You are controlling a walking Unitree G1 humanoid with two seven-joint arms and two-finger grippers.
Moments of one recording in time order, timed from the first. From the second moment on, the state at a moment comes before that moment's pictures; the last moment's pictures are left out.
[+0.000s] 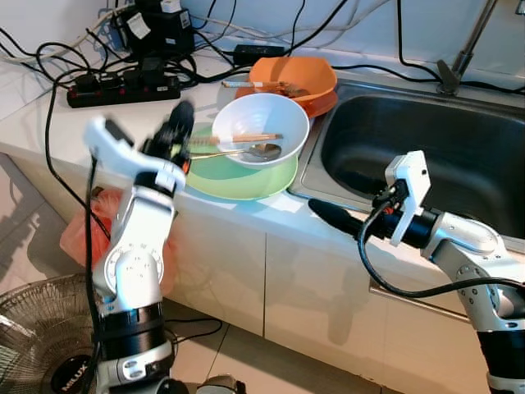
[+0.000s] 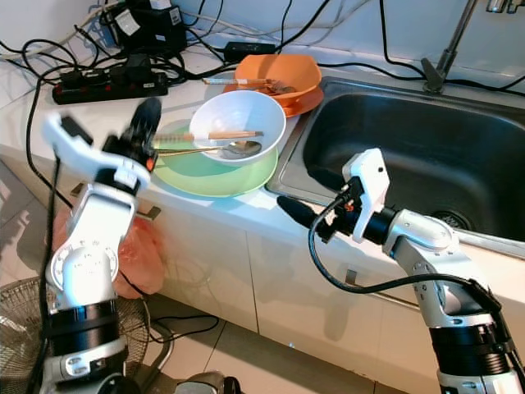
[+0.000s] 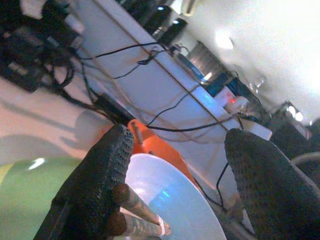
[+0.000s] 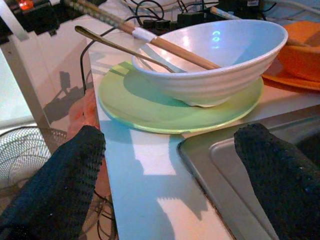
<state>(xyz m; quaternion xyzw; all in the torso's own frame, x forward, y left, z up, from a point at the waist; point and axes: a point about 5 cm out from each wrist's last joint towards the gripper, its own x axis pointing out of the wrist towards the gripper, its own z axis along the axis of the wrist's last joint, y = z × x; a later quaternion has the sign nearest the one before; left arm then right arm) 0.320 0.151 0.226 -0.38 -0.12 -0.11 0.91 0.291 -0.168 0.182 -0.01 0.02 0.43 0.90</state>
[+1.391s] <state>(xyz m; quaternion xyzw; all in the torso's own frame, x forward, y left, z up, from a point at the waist) 0.318 0.159 0.263 -0.25 -0.20 -0.11 0.94 0.291 -0.167 0.180 -0.01 0.02 0.43 0.90</state>
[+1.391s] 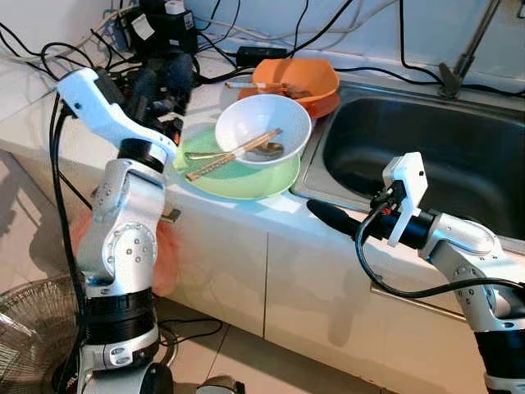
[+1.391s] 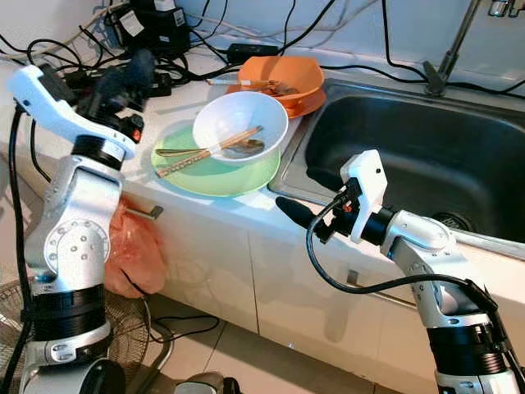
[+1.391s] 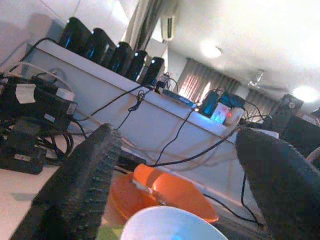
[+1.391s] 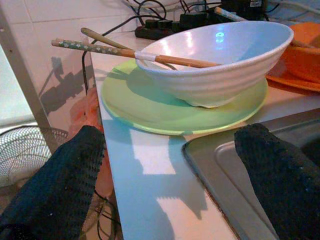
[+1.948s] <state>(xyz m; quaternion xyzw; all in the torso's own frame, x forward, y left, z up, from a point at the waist) 0.277 0.196 0.196 -0.13 -0.13 -0.10 0.98 0.293 -0.167 0.175 -0.01 0.03 0.44 0.90</state>
